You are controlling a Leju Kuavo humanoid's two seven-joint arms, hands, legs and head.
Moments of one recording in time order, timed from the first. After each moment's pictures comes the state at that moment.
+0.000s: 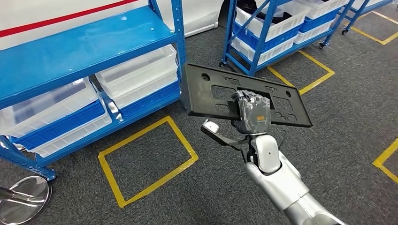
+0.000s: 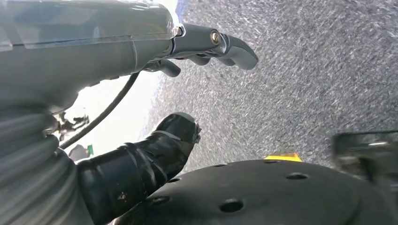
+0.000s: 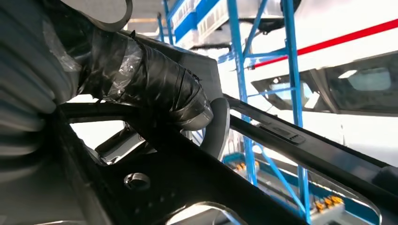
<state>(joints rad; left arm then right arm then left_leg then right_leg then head) -0.06 -0.23 0.83 -0.18 -1.14 -0.02 0.15 -0.50 -0.13 0.69 -1.19 1.37 -0.64 0.06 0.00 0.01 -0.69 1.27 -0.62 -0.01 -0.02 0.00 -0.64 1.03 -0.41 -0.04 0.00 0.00</state>
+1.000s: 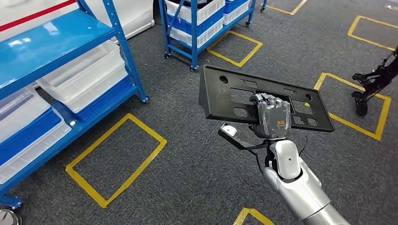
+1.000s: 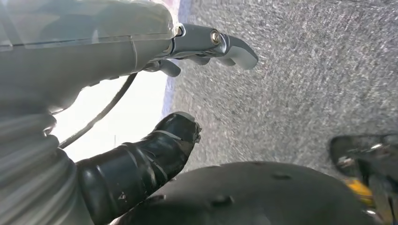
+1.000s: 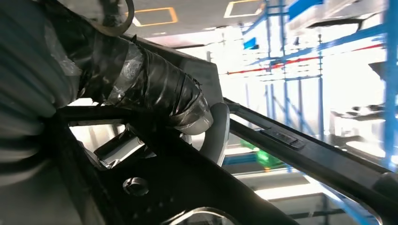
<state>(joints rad) -0.06 -0.24 0.83 -0.18 -1.14 0.01 0.12 -0.43 -0.23 0.62 -1.32 1.37 -0.59 0.03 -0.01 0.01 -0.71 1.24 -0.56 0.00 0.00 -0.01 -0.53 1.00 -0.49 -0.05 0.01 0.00</state>
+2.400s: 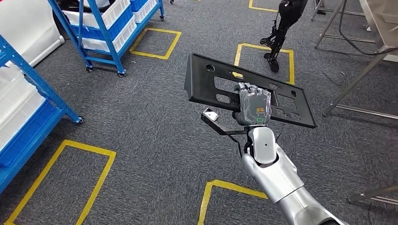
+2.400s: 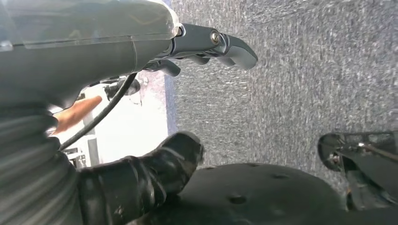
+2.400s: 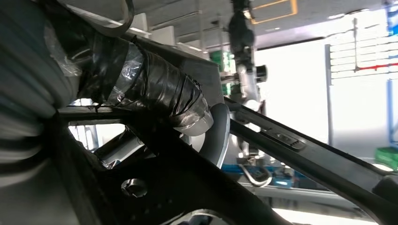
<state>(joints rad) -0.07 -0.24 0.83 -0.18 -1.16 -0.02 0.10 -0.58 -0.04 0.63 -1.09 1.45 -0.59 0.10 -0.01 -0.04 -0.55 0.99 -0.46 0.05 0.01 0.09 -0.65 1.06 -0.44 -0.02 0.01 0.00</state>
